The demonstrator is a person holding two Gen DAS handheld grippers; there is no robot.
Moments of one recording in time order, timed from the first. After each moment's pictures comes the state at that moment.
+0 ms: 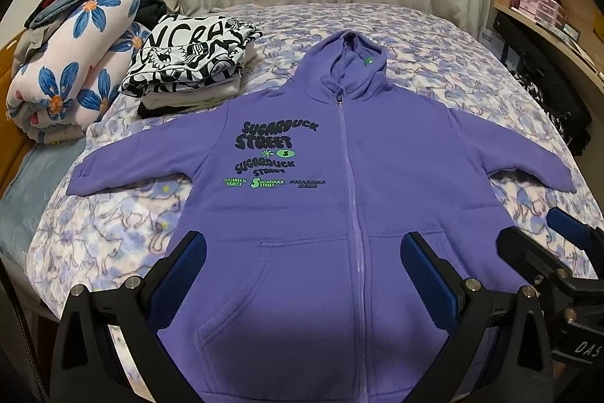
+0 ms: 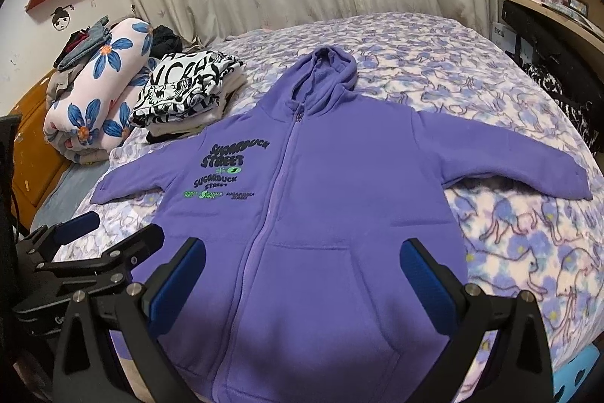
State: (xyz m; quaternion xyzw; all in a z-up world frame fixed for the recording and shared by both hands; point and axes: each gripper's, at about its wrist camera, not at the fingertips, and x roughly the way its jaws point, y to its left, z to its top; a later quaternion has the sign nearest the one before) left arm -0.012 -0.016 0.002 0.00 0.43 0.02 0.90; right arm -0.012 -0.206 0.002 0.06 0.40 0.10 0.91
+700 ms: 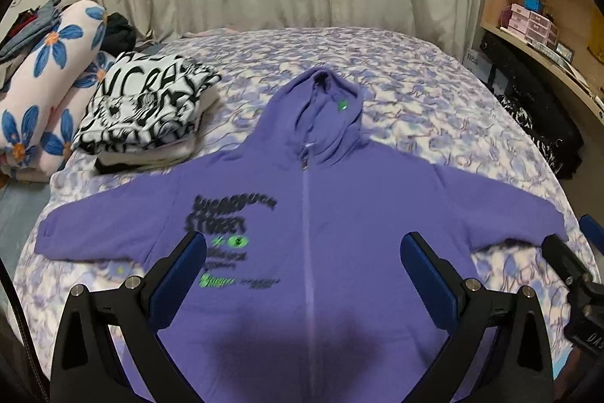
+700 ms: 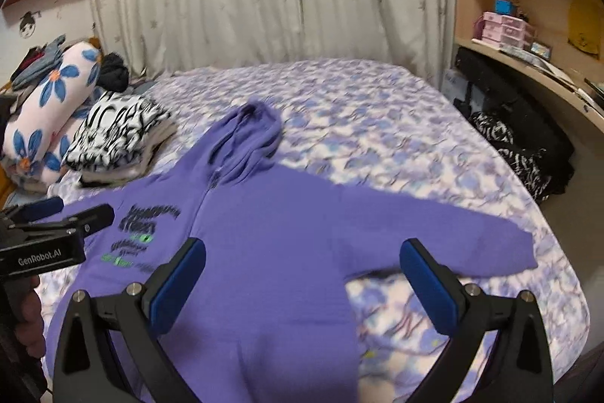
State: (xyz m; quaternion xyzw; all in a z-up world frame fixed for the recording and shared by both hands) left arm 0.116 -0.061 0.028 0.00 0.39 -0.02 0.92; right arm 0.061 -0.284 0.036 0.00 0.33 -0.01 0.95
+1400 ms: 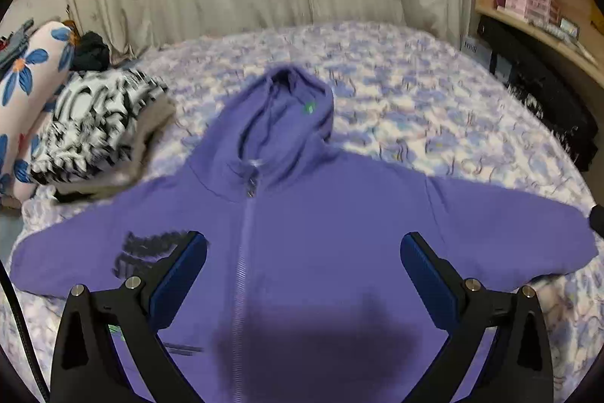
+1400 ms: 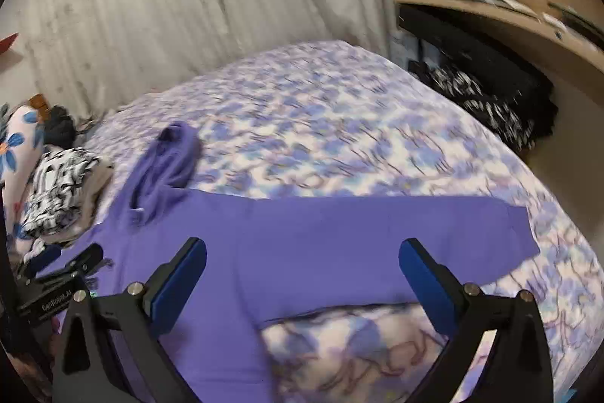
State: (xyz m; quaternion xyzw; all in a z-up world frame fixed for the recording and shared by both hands) left arm 0.206 -0.155 -0.048 0.03 0.39 -0.02 0.92; right arm 0.127 -0.417 -0.021 0.12 0.36 -0.09 0.92
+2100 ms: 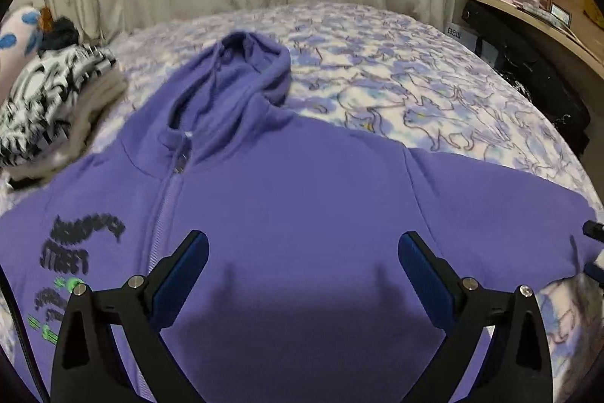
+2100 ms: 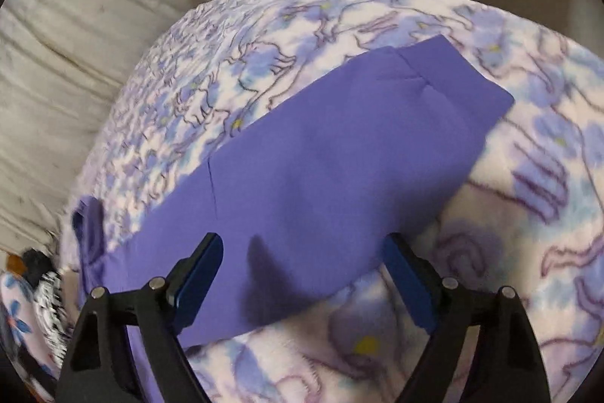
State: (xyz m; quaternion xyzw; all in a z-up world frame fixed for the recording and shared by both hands) left arm 0.234 -0.195 -0.116 0.01 0.40 -0.06 0.91; right arm 0.111 -0.572 -0.125 0.38 0.40 -0.20 0.81
